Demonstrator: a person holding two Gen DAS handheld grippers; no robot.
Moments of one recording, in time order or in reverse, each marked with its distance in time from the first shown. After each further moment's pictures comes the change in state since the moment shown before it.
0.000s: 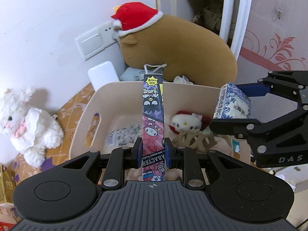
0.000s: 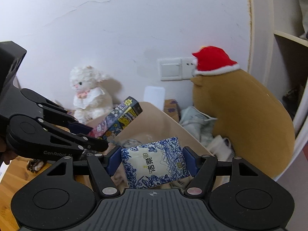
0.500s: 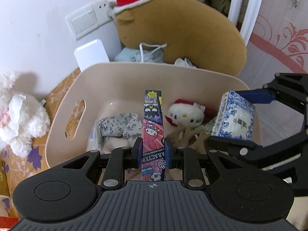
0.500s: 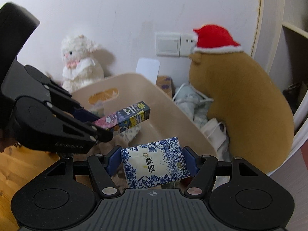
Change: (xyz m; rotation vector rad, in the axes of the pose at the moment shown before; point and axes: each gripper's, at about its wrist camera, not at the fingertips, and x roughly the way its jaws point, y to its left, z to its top) left arm 0.054 -0.012 0.003 -0.046 0.118 0.014; right arm 0.036 -0.009 -0.015 -0.086 0.140 -0.033
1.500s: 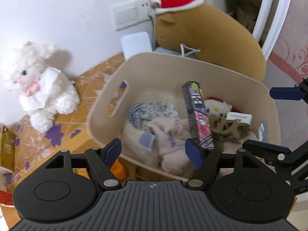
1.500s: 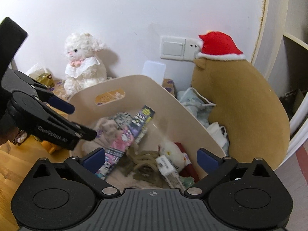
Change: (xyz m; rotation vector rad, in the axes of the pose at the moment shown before) left arm -0.036 0.062 -0.043 -0.149 -0.063 0.052; right arm -0.010 0.032 0.008 -0.038 -0.020 -0.034
